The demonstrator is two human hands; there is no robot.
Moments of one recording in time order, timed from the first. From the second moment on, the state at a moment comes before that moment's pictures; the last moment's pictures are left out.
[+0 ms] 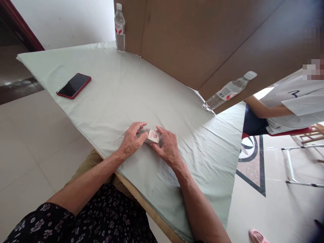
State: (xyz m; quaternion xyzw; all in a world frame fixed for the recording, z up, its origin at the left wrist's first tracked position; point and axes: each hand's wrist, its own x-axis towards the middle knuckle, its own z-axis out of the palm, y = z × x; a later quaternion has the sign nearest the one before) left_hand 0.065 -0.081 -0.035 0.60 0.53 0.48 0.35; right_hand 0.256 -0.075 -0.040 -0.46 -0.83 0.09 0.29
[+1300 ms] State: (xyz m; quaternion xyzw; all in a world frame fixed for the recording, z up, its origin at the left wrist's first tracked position) left_hand 0.069 -0.085 -0.044 0.69 0.48 0.49 0.23; right_hand 0.249 -0.061 -0.015 -0.45 -0.84 -0.04 0.31
